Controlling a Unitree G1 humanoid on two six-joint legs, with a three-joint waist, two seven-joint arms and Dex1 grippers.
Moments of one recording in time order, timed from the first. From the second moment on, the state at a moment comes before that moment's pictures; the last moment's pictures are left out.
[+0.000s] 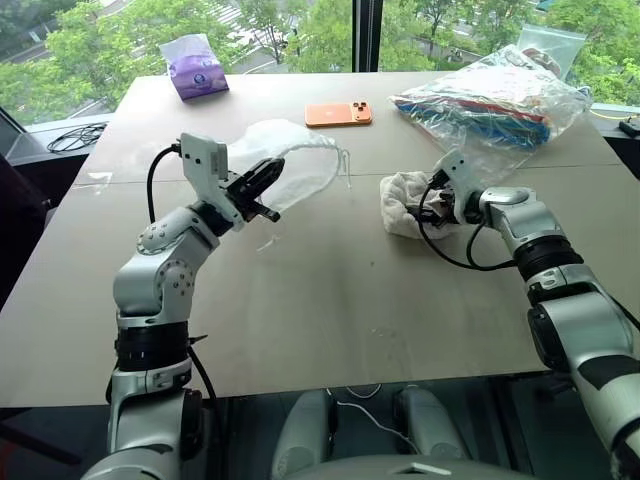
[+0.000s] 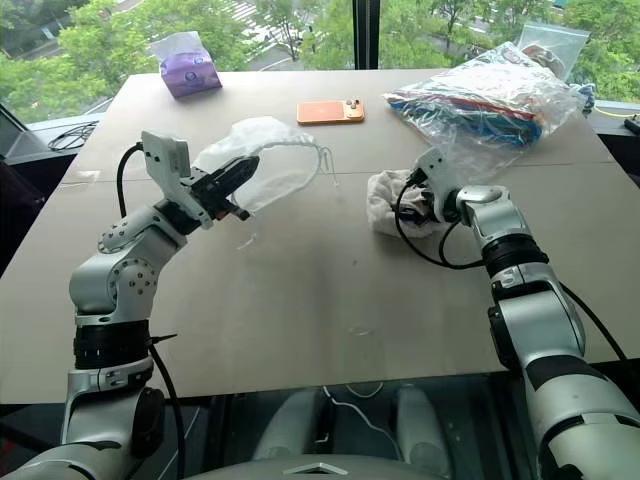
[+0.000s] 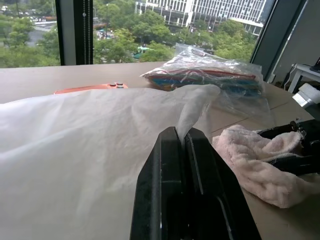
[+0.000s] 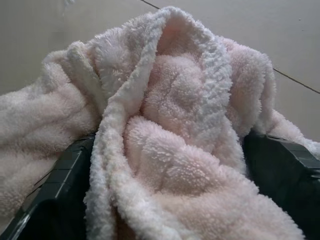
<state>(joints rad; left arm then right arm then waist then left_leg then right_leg) -0.49 0.48 0.23 -0.08 -0.54 0.52 -0.58 -1.02 -0.39 0.18 0.92 0.02 0.32 0.76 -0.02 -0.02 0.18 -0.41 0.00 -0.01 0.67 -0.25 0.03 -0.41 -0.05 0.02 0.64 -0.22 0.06</state>
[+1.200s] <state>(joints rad) -0.51 0.51 0.19 -0.03 -0.53 0.52 -0.66 -0.74 -0.36 0.06 0.03 0.45 0.98 1.05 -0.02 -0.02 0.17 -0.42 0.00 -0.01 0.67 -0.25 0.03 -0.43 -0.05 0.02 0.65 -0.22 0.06</state>
